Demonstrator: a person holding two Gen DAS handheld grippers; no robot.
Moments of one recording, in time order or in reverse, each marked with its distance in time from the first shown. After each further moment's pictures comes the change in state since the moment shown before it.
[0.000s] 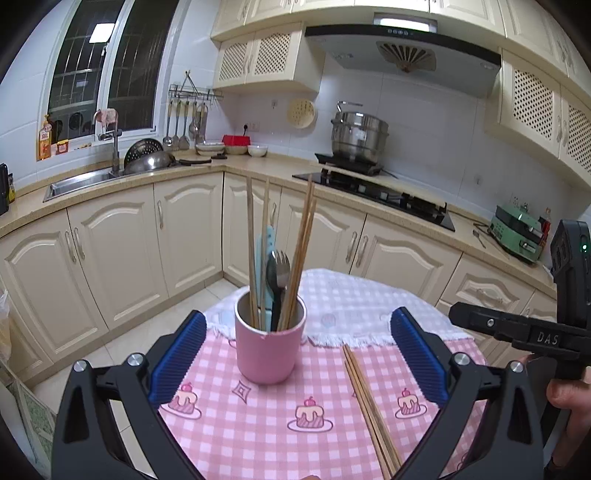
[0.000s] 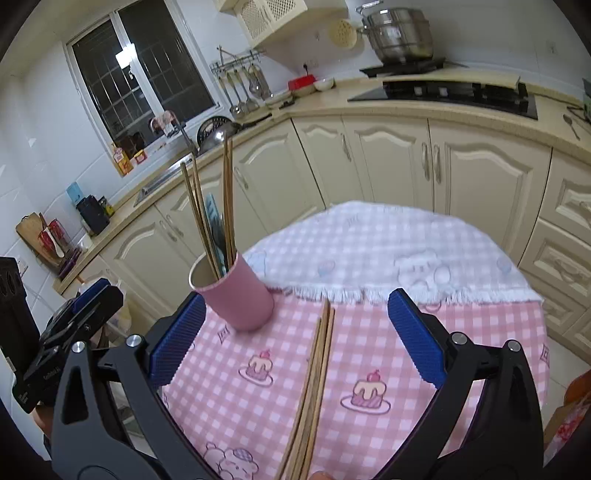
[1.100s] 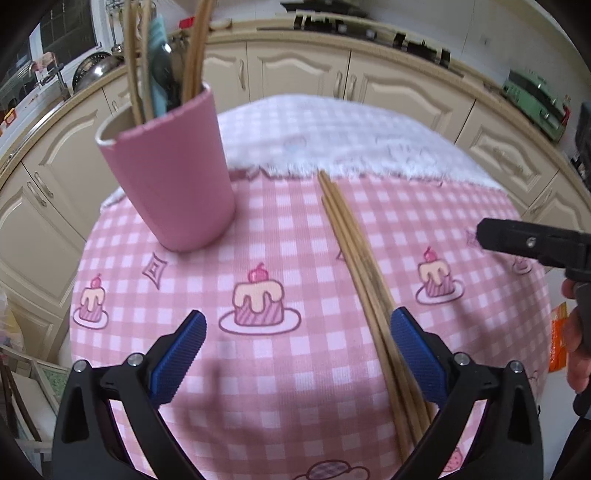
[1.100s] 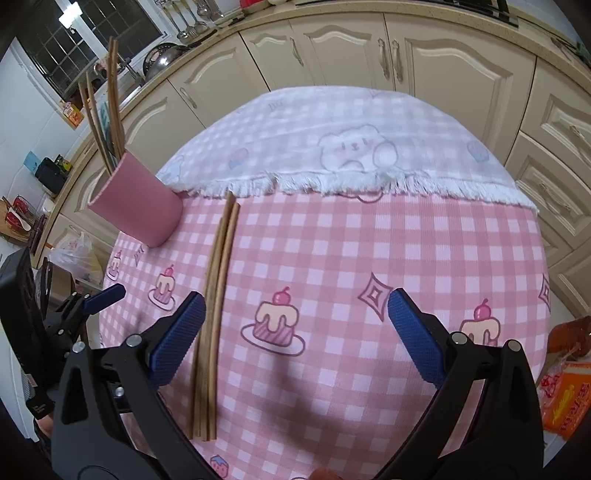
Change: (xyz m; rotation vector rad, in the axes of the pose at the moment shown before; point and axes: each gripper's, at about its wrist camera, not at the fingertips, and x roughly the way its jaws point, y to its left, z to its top) left arm 0.122 -0.053 -0.102 0.141 0.566 0.023; right arm 0.053 -0.084 -0.049 0.089 0.336 -0.119
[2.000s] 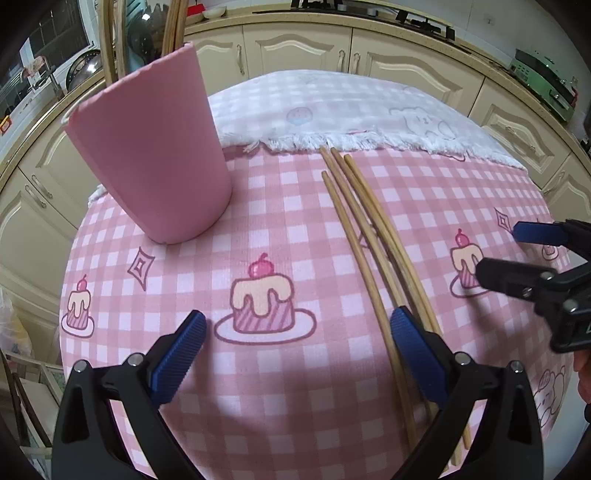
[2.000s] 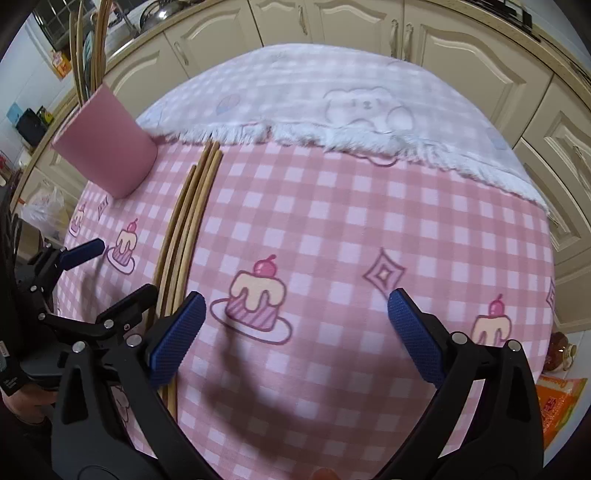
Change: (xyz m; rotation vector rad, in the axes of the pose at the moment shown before) left arm 0.034 0.002 0.004 0.036 0.038 0.025; right arm 0.038 0.022 -0.012 -0.126 0.113 -0.115
